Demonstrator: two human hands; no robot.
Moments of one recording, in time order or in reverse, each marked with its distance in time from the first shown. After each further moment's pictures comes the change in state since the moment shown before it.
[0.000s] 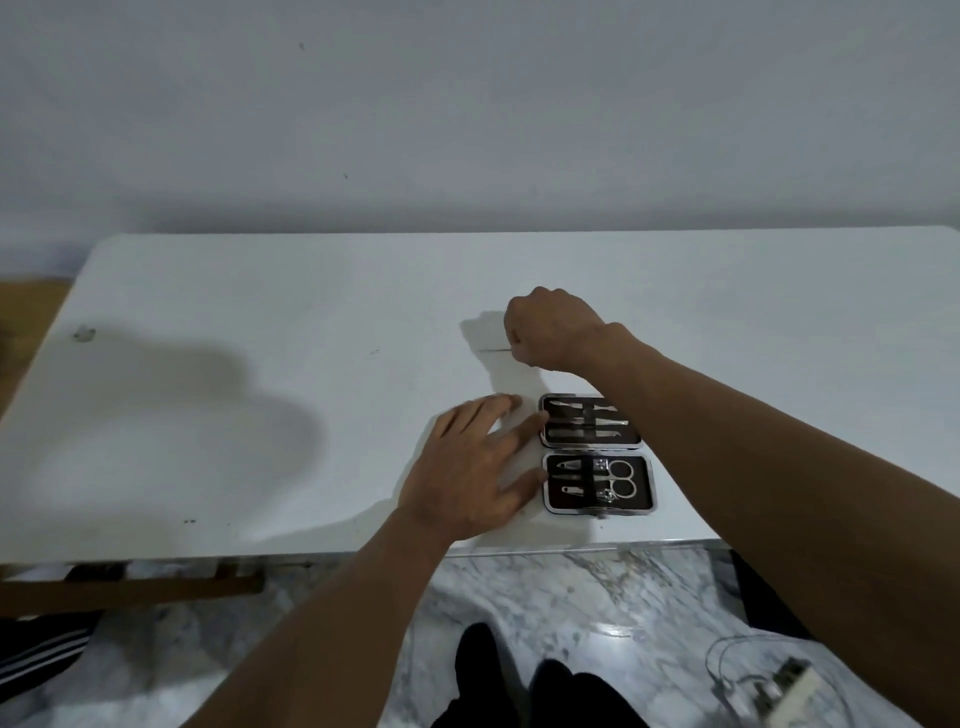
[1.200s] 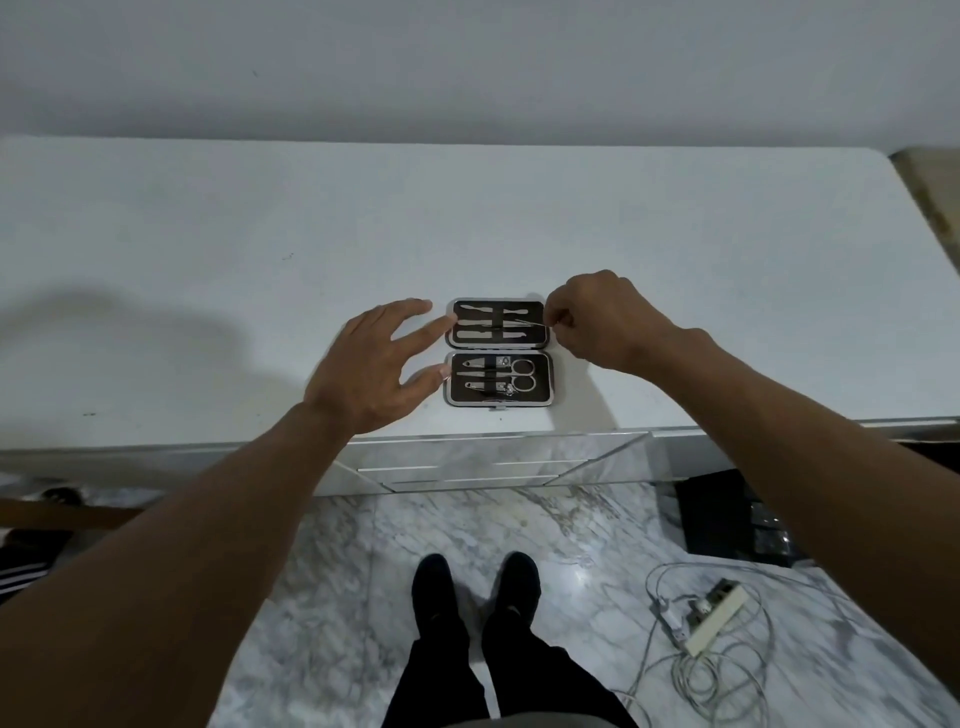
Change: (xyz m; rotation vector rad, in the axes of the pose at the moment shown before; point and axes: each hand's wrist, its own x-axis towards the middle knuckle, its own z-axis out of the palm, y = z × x) left_hand -0.005 0.000 0.007 0.071 0.007 -0.004; right_hand -0.142 0.090 0.036 0.174 0.120 0.001
